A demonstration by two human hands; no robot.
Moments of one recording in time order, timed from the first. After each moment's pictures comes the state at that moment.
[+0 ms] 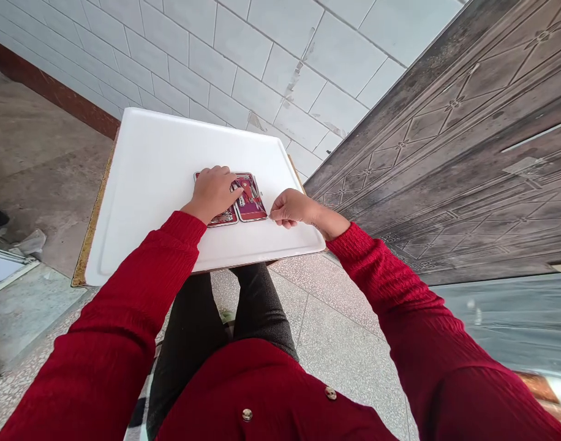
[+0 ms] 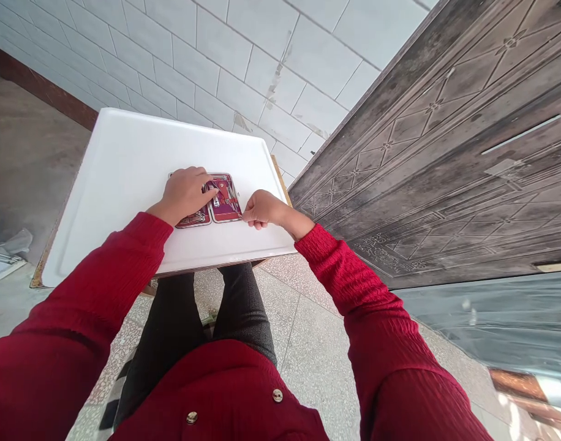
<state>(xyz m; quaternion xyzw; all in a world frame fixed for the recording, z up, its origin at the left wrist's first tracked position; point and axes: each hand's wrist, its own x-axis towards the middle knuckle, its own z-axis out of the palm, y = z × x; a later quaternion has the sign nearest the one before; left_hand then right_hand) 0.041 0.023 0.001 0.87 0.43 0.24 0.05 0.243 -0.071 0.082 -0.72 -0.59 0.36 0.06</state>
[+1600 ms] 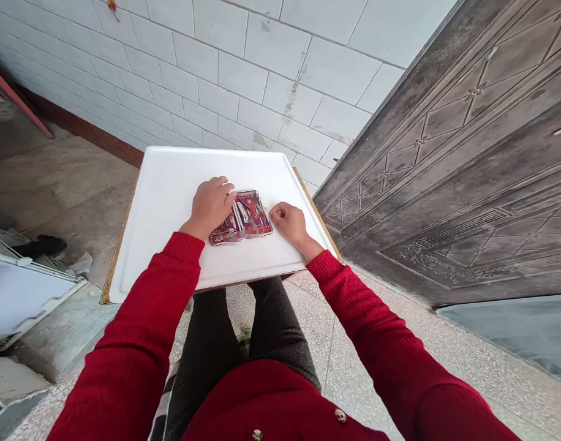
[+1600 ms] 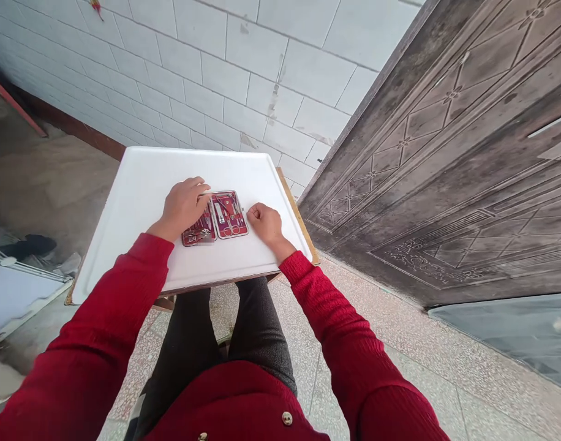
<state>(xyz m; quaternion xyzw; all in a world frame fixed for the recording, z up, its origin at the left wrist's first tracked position) 0.022 0.033 0.015 0.86 0.42 0.29 0.02 0.260 -0.047 -0.014 -0.70 -0.60 0.16 0.35</state>
